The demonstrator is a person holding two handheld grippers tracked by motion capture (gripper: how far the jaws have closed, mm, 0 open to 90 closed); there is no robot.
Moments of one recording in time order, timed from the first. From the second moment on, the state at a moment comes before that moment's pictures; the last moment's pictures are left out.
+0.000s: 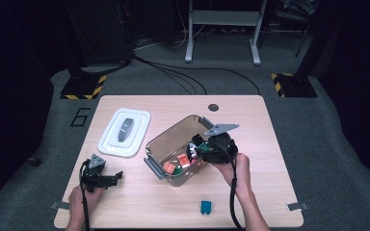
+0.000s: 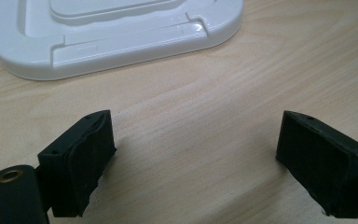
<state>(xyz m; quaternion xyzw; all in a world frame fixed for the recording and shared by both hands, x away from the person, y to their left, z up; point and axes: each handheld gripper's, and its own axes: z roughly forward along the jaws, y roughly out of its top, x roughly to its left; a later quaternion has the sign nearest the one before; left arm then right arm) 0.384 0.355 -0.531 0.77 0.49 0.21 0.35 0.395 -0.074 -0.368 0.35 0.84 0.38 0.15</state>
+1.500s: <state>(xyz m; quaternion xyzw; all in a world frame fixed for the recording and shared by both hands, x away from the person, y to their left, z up) 0.384 0.356 -0.530 0.78 0.48 0.21 0.34 0.363 -0.072 -0.387 0.35 0.85 0.37 0.12</state>
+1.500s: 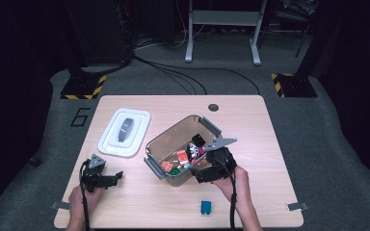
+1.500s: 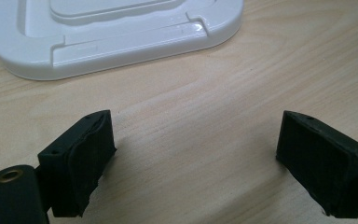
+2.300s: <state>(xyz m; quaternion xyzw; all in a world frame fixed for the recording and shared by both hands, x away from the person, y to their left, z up) 0.384 0.355 -0.531 0.77 0.49 0.21 0.35 0.305 -0.066 -0.484 0.40 0.85 0.31 0.12</state>
